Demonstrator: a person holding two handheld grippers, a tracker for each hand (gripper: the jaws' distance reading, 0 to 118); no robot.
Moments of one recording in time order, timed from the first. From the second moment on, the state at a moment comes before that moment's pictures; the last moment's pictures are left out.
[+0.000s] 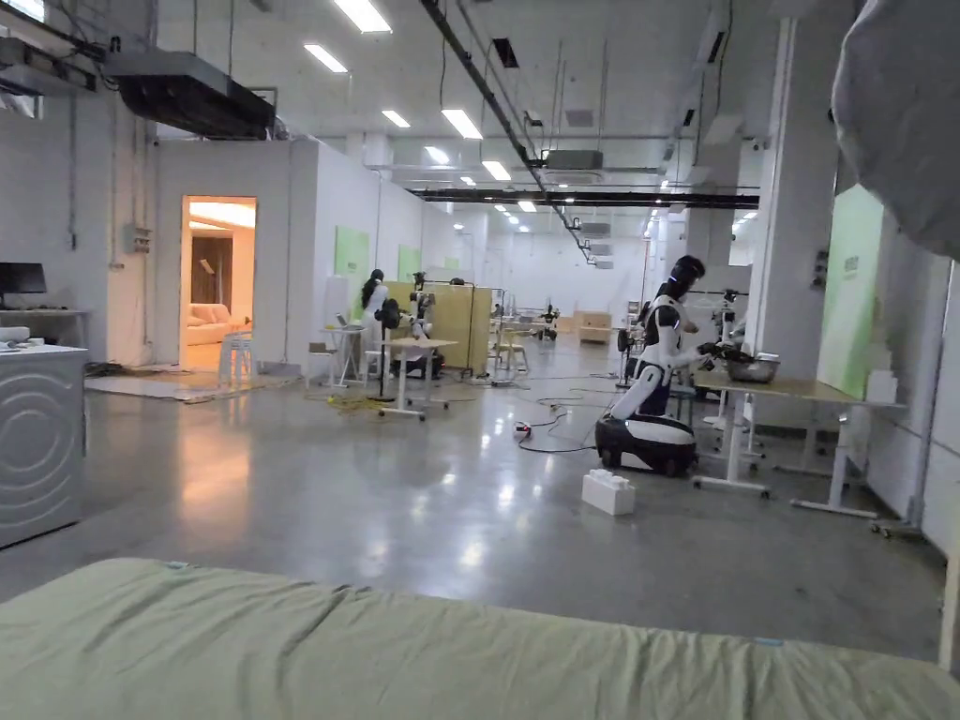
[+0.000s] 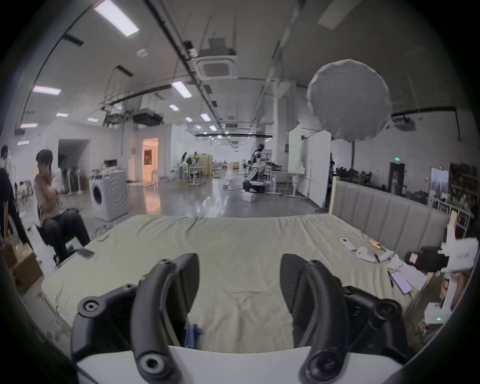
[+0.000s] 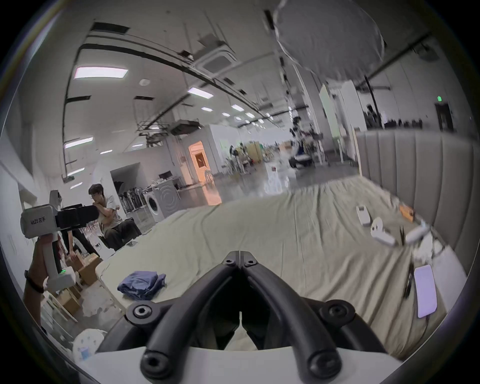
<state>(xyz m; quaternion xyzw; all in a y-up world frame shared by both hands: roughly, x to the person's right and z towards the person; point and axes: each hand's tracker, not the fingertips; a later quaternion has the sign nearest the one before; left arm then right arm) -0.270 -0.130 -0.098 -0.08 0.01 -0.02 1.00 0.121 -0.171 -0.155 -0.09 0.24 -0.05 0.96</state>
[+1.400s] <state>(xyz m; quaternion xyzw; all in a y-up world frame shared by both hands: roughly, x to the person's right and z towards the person) -0.216 -0.143 -0.030 -0.05 0.01 0.00 1.00 0.137 -0.162 -0.102 -0.07 0.17 -0.03 0.98</state>
